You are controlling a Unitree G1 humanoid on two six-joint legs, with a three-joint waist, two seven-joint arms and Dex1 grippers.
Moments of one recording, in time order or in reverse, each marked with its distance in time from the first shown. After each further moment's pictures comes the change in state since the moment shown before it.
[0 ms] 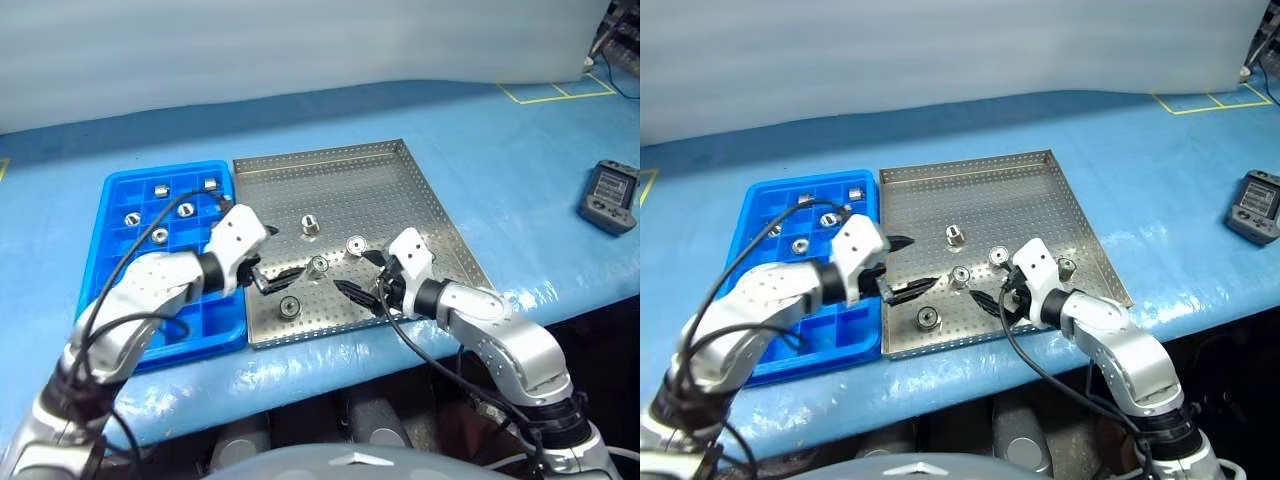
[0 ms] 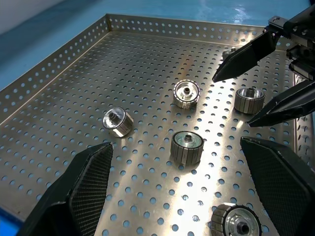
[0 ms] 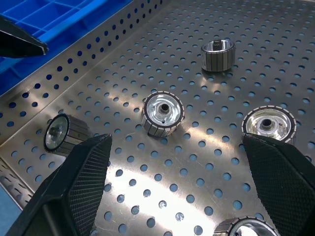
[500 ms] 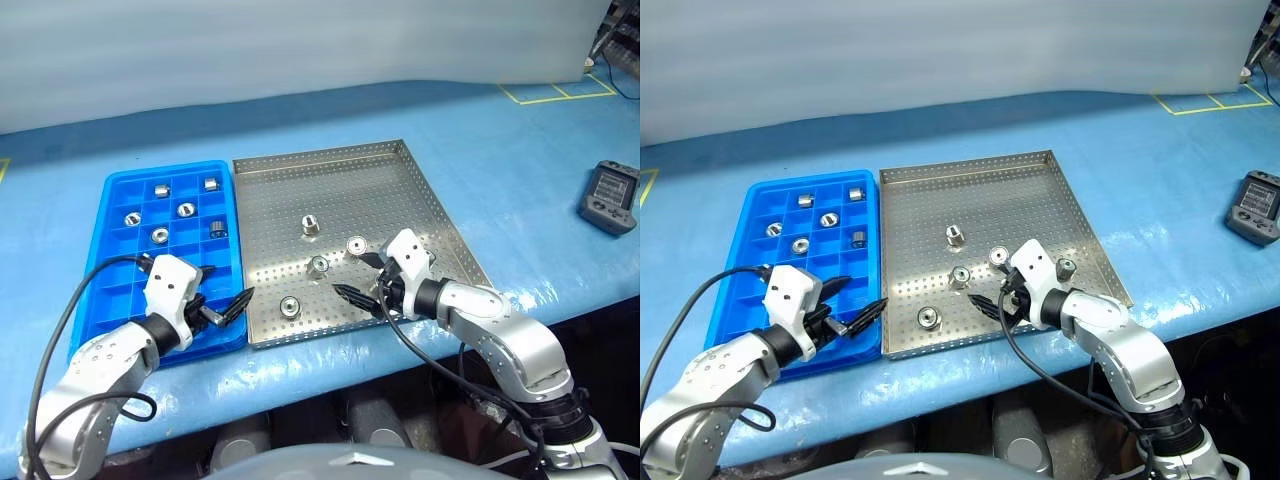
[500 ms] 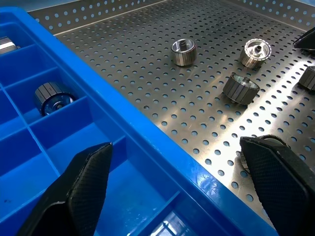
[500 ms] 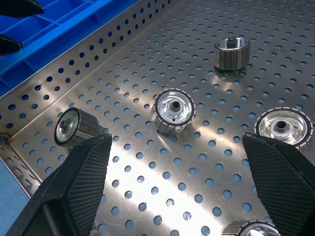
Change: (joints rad) left arm 0.581 -0.109 0.390 -0.225 -0.076 -0.067 0.207; right arm -0.032 -0.023 0.012 0.022 0.004 0.000 0.053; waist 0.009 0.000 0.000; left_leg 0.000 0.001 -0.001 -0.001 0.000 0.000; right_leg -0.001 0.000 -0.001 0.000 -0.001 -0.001
